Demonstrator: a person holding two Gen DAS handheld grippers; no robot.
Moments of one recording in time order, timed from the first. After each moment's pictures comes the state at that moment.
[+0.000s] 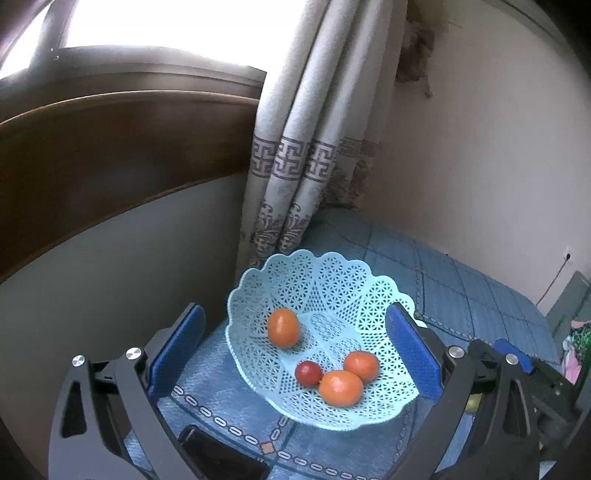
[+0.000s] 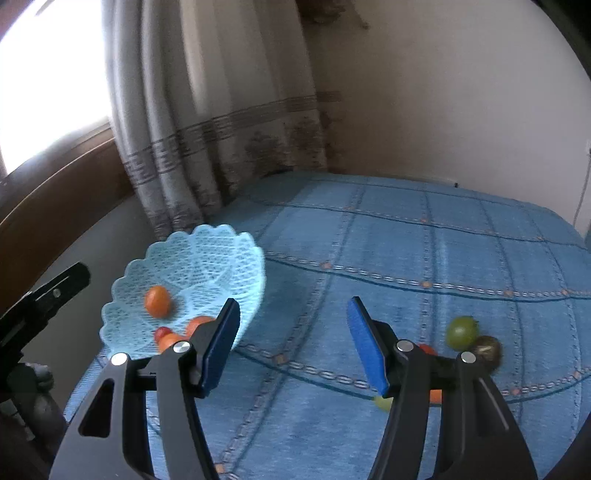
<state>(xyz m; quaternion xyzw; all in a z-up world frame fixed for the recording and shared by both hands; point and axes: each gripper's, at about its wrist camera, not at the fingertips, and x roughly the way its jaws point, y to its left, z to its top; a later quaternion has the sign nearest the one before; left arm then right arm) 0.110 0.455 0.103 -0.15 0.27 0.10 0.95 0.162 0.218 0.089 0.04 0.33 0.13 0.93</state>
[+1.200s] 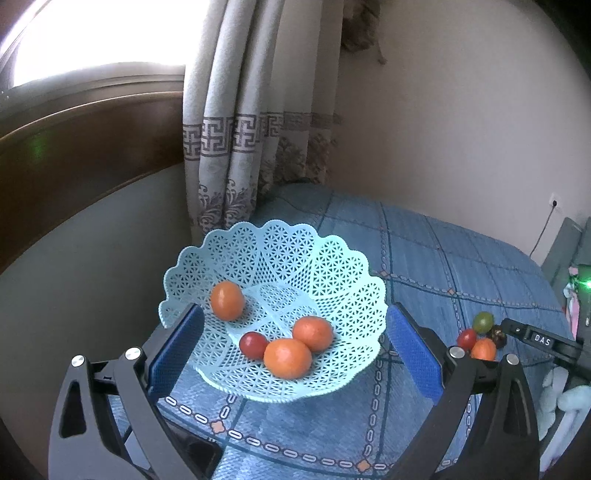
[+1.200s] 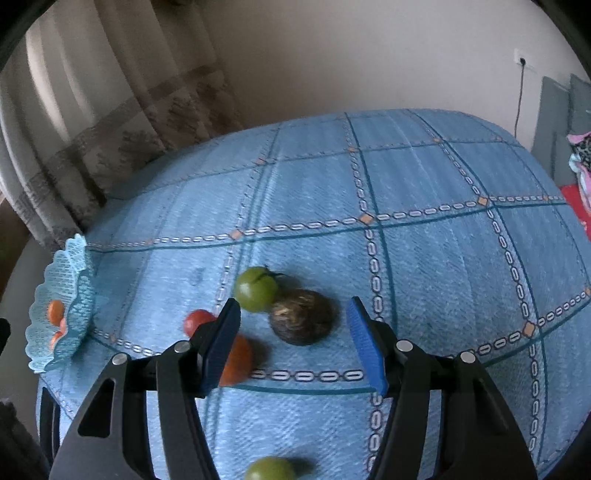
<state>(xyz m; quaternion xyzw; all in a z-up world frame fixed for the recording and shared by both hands) 0.111 0.390 0.091 -0.08 0.30 0.05 0.95 0.183 0.051 0.024 0.13 0.42 0.00 0.90</state>
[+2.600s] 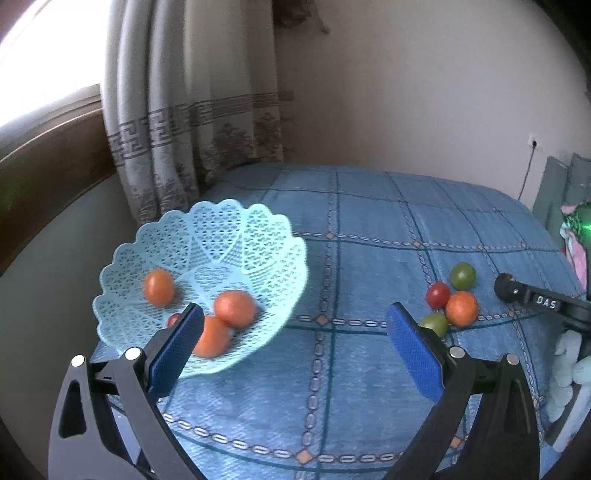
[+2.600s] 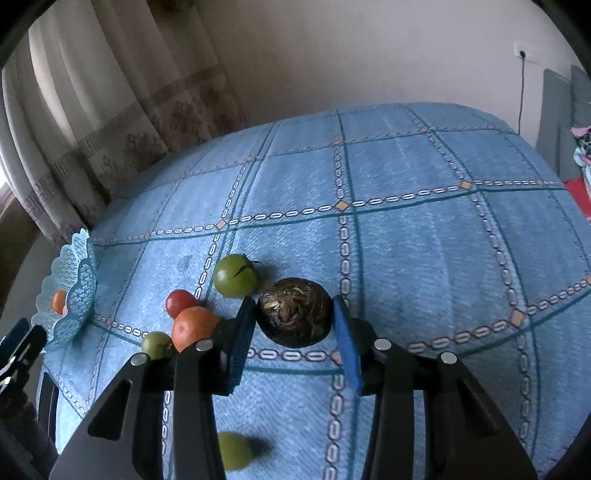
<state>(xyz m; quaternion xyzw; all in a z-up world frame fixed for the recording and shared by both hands) 0.121 0.308 0.071 0.02 0.33 0.00 0.94 0.161 0.023 0.016 0.14 0.40 0.03 0.90</state>
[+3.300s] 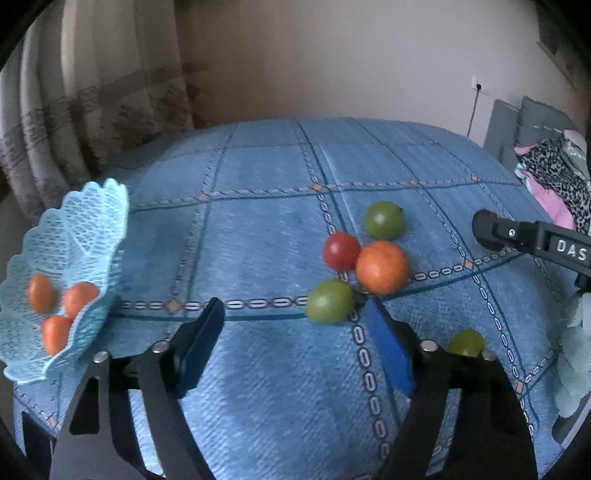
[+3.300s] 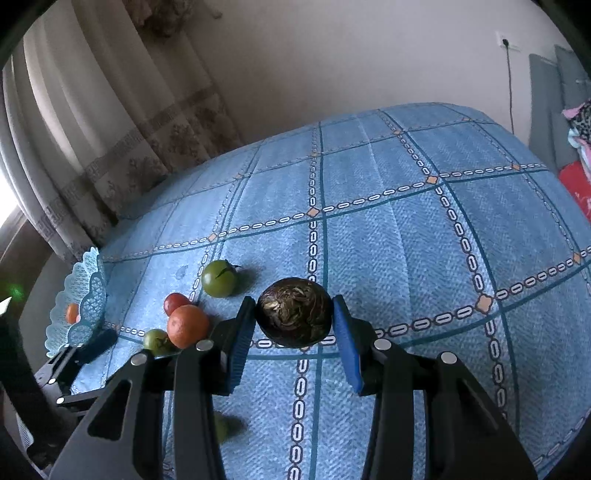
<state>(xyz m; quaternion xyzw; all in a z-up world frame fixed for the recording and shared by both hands) 0.155 0.222 0.014 0.05 0.40 -0.13 0.91 0.138 -0.007 0.018 0.18 0.38 0.03 0.91</state>
